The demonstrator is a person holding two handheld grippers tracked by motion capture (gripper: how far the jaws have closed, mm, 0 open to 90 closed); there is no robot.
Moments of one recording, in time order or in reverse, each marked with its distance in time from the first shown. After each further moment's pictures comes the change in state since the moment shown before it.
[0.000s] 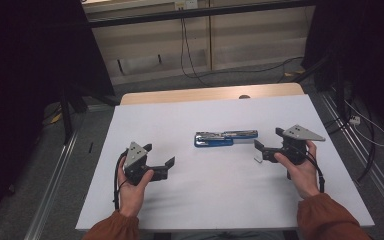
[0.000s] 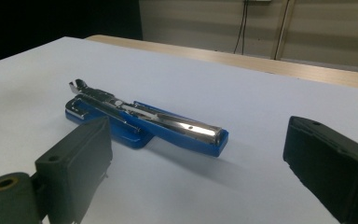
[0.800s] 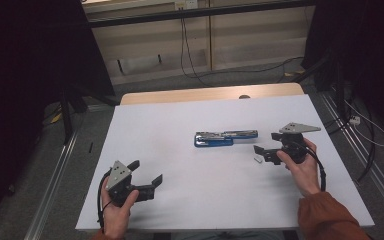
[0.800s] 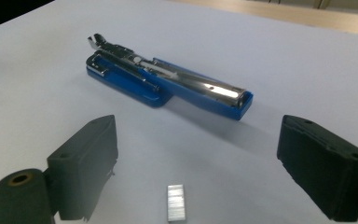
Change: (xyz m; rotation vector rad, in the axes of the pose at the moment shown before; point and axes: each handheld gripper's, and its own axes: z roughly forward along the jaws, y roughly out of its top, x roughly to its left) left arm -0.007 -0.025 -0.052 0.021 0.015 -0.030; right arm -0.009 0.007 0.005 0.220 0.129 0.015
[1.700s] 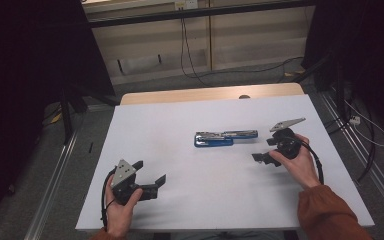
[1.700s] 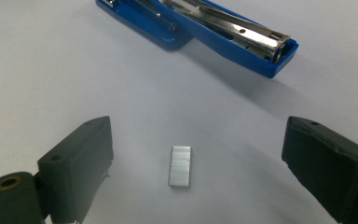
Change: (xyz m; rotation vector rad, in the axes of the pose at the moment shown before) left arm 0.000 0.001 0.011 0.029 -0.020 -0.001; right arm -0.012 0.007 0.020 0.273 0.115 -0.075
